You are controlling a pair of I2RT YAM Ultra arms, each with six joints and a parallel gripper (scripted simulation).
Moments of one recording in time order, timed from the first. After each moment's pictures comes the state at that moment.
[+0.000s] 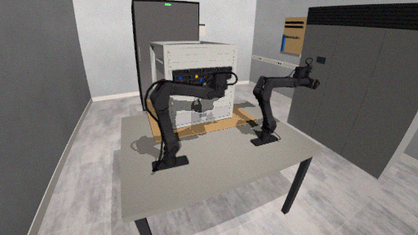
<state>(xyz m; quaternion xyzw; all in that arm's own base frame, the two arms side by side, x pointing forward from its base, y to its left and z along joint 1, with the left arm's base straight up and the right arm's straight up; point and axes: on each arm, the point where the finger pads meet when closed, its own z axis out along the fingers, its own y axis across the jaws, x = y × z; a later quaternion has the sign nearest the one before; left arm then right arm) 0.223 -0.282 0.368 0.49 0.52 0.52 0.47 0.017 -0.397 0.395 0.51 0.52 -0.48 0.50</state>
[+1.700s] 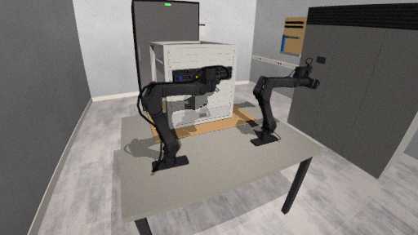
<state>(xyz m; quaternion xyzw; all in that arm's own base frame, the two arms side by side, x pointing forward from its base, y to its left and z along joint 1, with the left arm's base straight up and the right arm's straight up) 0.244 -0.238 0.399 0.48 0.52 0.52 0.48 0.017 -0.397 0.395 0.51 0.52 -0.48 0.50</state>
